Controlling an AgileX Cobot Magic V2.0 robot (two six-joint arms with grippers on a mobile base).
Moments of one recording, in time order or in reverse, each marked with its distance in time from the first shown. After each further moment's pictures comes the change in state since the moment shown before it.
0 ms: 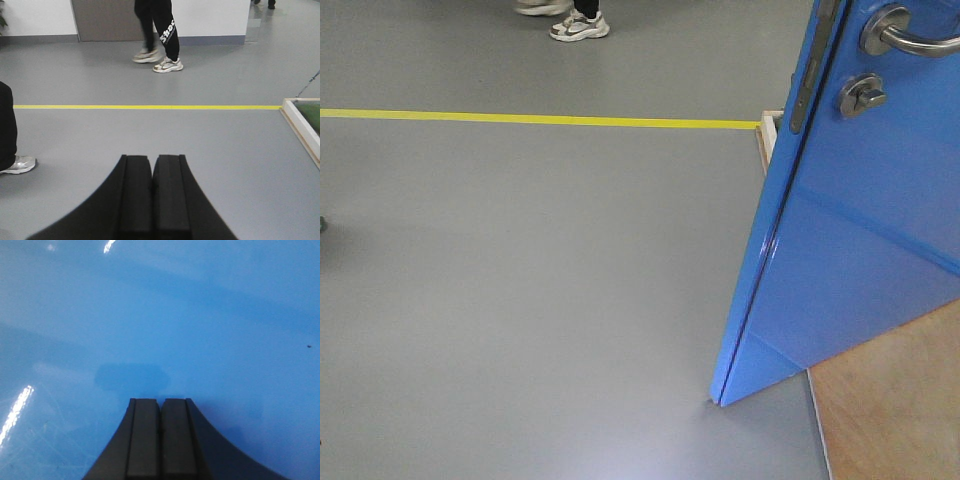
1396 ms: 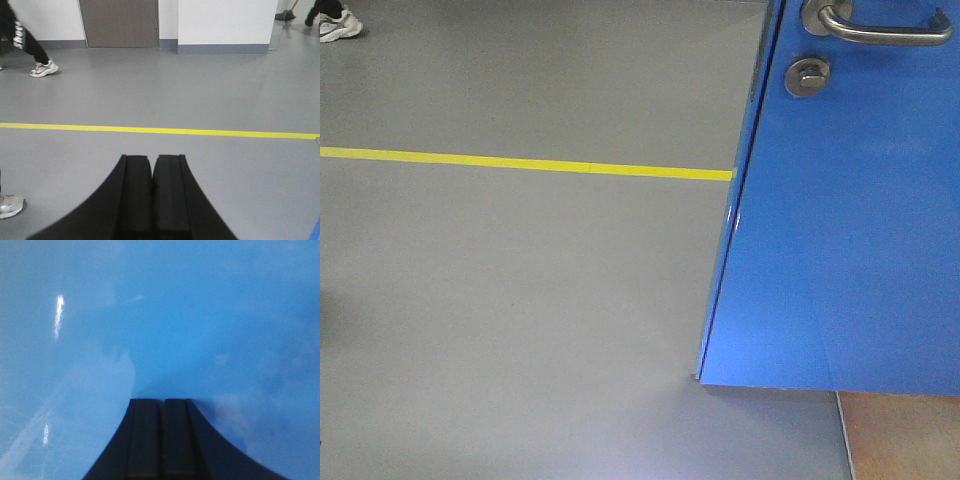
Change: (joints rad) left arm 0.000 0.000 0.000 0.000 0.000 0.000; right arm 0.017 0.005 -0.003 0.000 0.088 0.000
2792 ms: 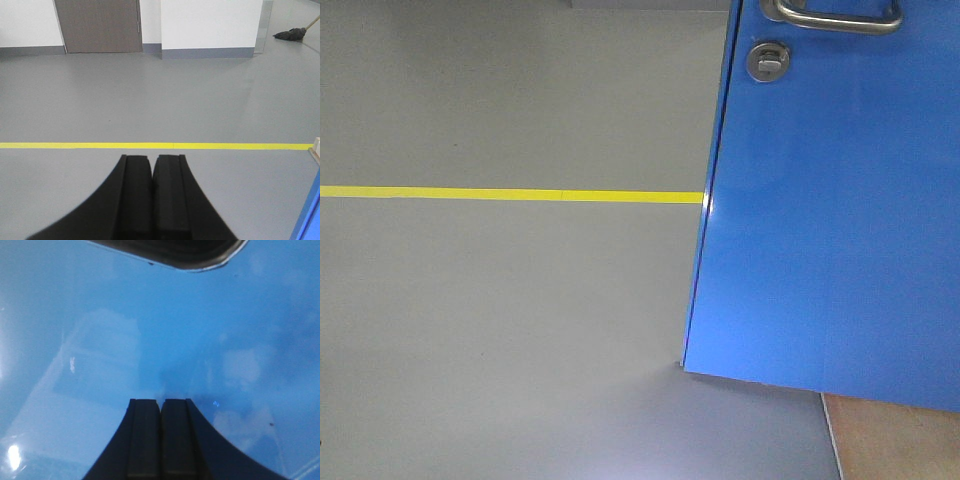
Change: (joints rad) left arm 0.000 0.000 0.000 0.000 0.000 0.000; right arm 0.000 0.003 0.000 0.000 -0.016 0.000
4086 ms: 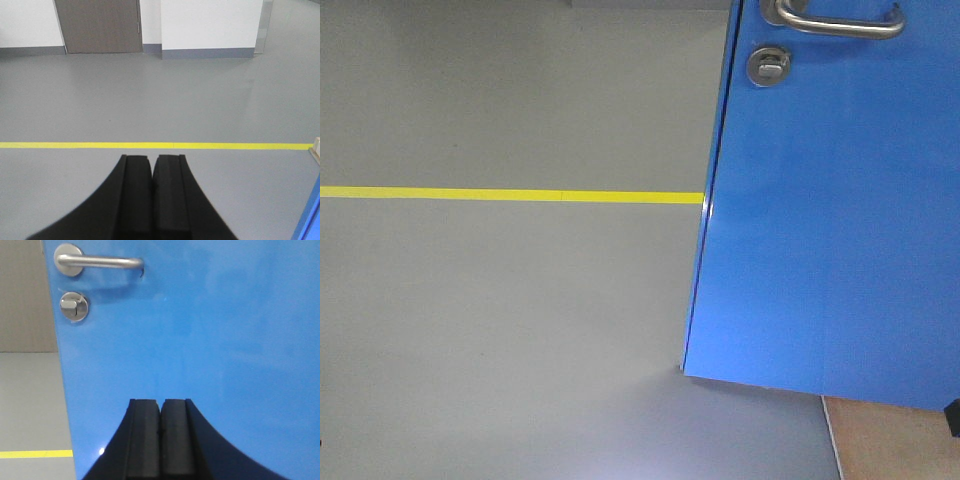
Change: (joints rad) left arm 0.000 0.000 0.000 0.000 0.002 0.000; right arm 0.081 -1.670 1.666 -1.415 -0.130 0.105
